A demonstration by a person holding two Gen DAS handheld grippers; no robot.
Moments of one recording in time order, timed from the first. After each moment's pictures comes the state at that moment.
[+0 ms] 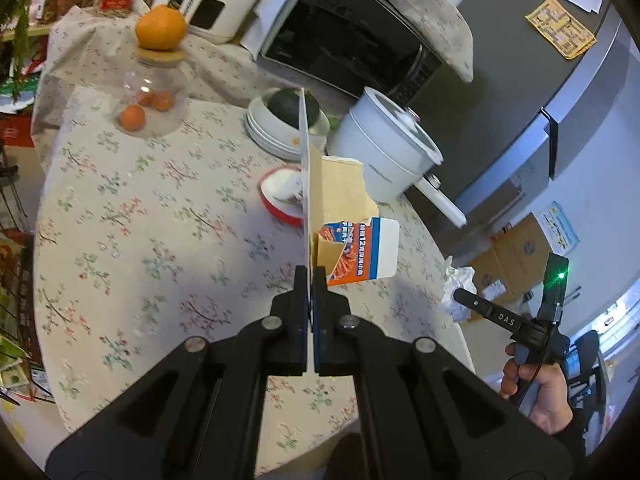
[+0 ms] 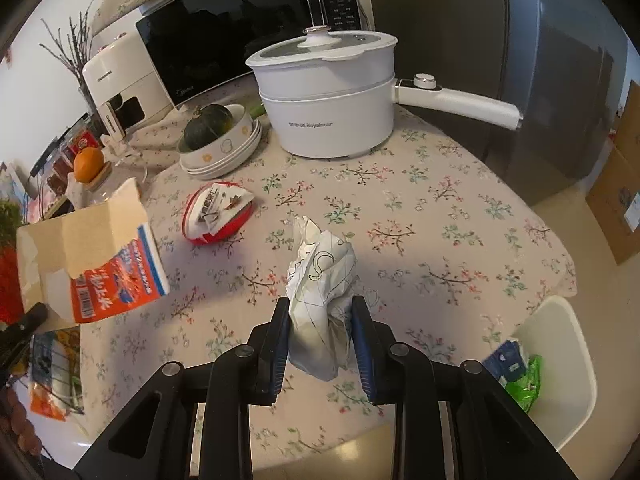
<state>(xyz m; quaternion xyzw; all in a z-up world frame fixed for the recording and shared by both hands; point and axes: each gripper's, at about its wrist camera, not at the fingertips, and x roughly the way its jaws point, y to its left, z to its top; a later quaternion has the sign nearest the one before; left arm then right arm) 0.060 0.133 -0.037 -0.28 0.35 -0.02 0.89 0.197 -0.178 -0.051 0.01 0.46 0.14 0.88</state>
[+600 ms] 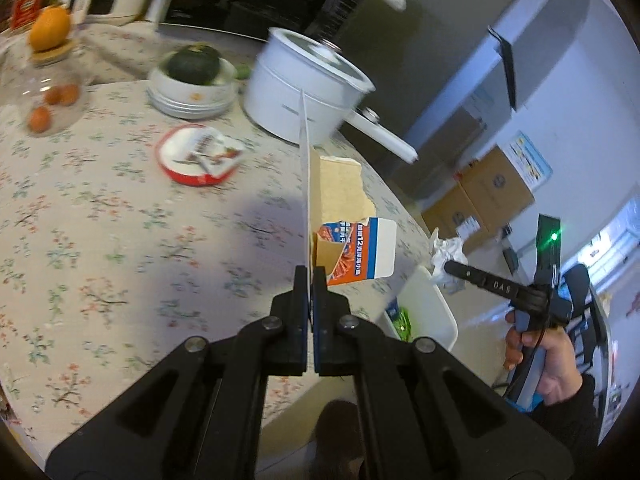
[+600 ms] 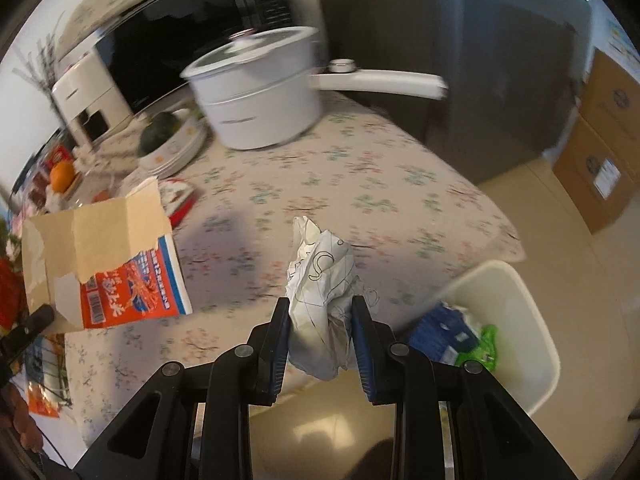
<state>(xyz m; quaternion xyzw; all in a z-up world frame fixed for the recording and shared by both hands) 0.088 0.028 -0.033 -0.21 0.40 -0.13 0.88 0.177 -0.283 -0.052 0.05 0.48 0.08 0.87</state>
